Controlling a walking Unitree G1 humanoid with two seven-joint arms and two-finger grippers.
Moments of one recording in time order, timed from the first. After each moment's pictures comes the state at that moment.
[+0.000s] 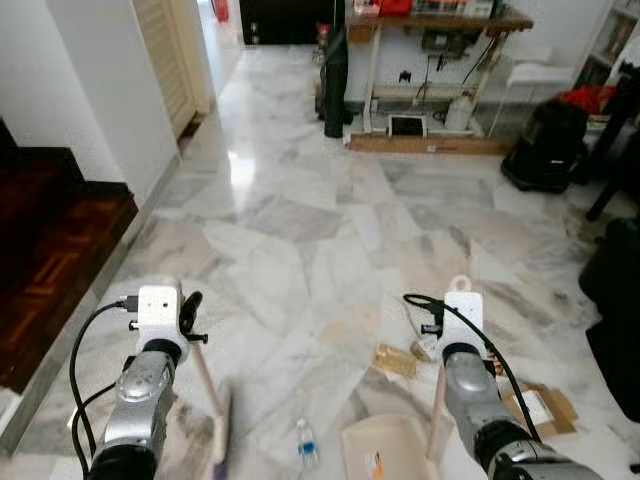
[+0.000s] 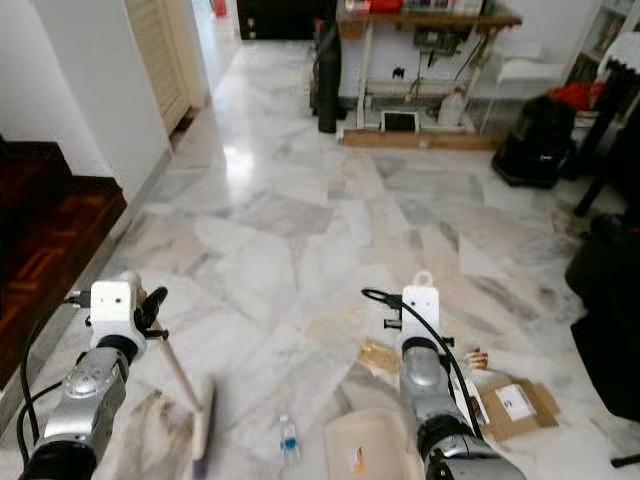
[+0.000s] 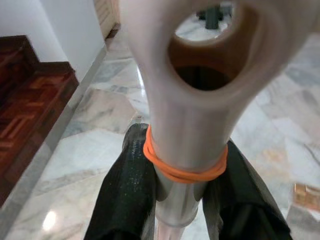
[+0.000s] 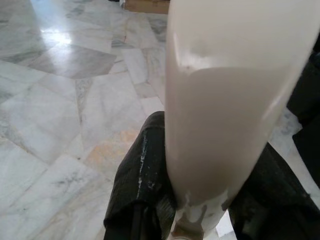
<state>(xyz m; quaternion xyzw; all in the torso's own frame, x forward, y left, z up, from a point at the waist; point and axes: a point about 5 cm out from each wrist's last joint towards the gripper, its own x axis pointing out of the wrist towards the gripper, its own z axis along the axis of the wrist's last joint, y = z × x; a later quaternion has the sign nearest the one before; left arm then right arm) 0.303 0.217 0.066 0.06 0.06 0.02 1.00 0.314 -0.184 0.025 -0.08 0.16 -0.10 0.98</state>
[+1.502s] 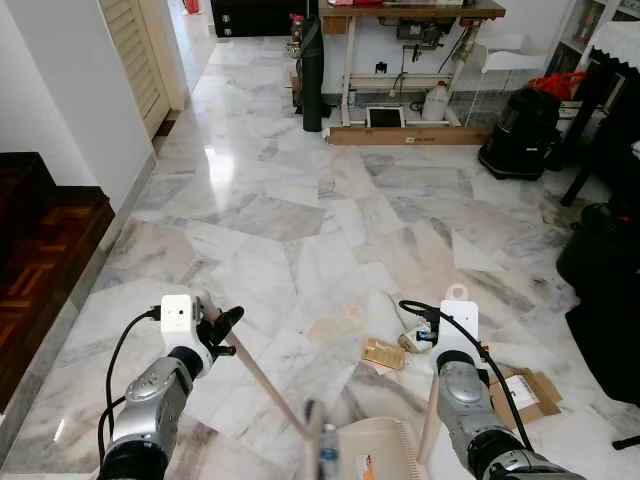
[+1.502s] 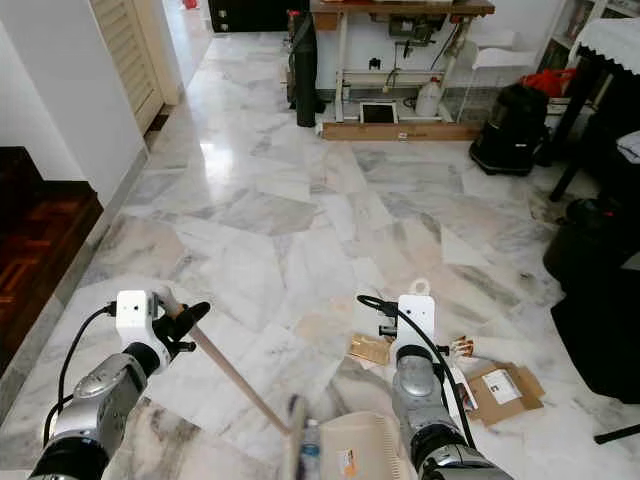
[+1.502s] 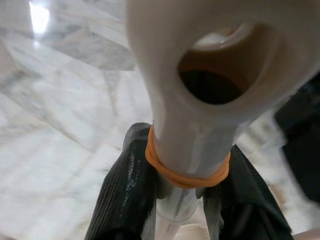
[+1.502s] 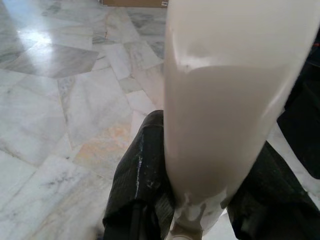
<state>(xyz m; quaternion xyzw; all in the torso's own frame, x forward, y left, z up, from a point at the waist) 0.305 0.194 0.054 -0.16 0.13 -0.10 0.97 0.305 -0.177 0.015 -0.07 0.16 -0.11 0.98</state>
